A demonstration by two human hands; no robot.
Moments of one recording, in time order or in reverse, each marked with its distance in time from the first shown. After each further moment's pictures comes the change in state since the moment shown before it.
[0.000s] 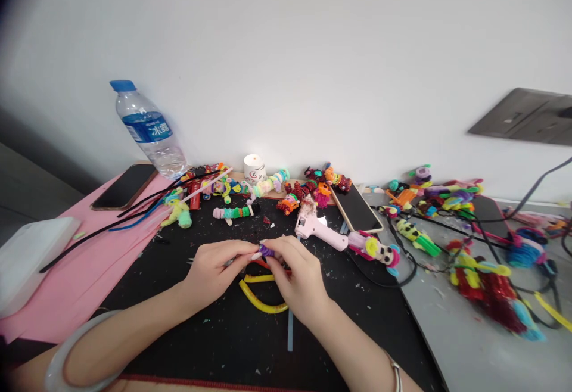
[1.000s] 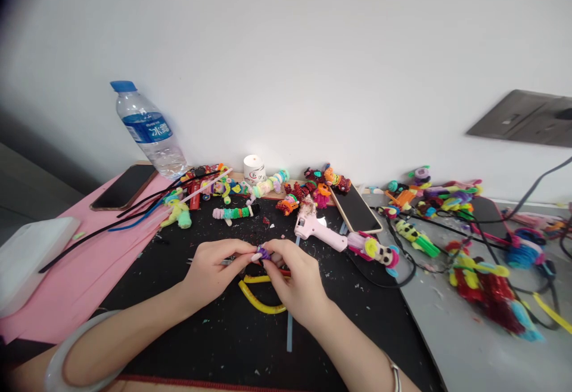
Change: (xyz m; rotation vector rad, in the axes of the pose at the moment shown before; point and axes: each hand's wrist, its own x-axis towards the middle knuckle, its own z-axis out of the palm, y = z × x) left_hand 0.004 0.003 -0.002 -0.055 -0.029 -0.124; right_hand -0.005 0.000 0.001 0.046 -0.040 0.093
